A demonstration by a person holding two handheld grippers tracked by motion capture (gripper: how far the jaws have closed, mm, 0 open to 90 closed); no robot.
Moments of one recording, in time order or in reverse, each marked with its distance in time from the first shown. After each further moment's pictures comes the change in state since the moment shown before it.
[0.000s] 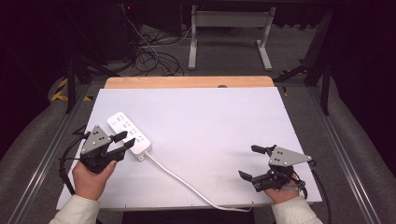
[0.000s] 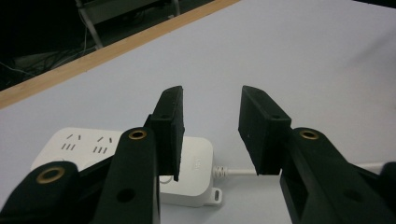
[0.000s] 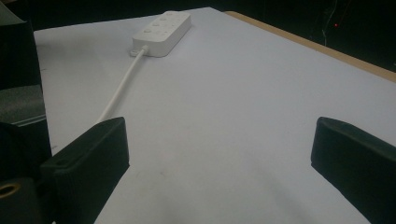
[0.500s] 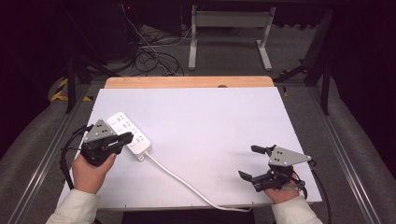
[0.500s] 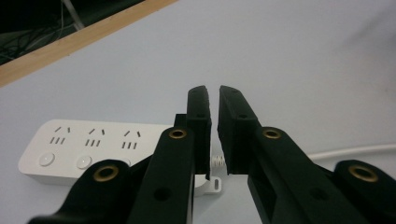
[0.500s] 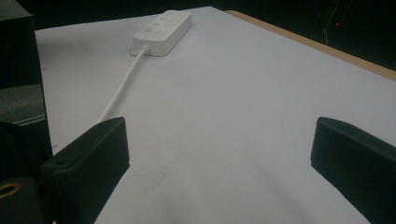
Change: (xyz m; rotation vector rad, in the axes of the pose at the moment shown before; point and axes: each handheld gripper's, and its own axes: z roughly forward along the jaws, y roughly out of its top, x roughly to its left) left arm 0.015 0.011 0.009 0.113 -0.070 -0.003; right arm 0.000 0.000 0.000 0.004 0.005 0.001
